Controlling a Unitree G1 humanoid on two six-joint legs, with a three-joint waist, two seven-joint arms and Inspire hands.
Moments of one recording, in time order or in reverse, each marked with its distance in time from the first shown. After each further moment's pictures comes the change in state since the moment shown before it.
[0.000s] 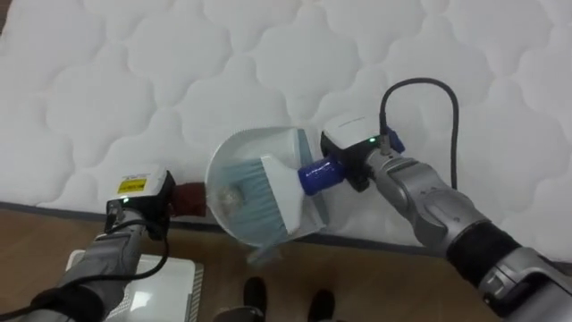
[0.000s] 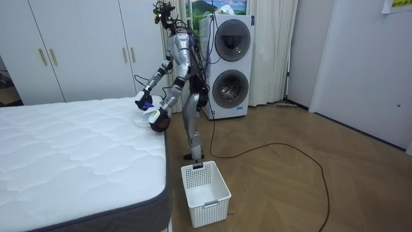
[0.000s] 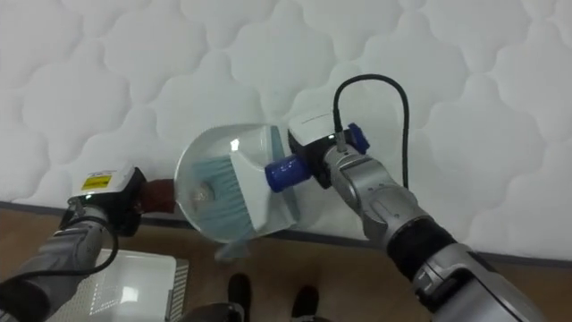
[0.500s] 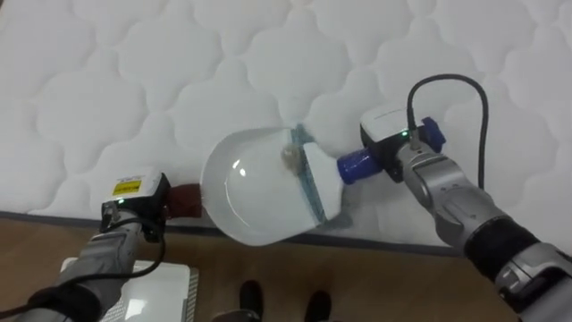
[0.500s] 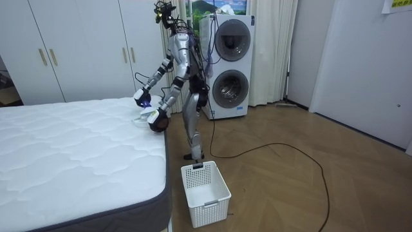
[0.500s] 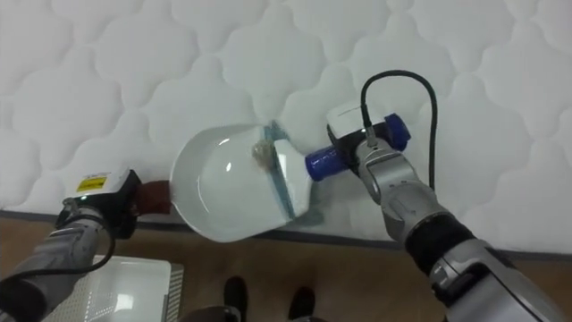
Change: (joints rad) left arm -0.008 0.020 -0.018 0.013 -0.047 0.010 -0.019; right arm -0.001 -0.060 0.000 0.078 -0.078 0.110 -0.019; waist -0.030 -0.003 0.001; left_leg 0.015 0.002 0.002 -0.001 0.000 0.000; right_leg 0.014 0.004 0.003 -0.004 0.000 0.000
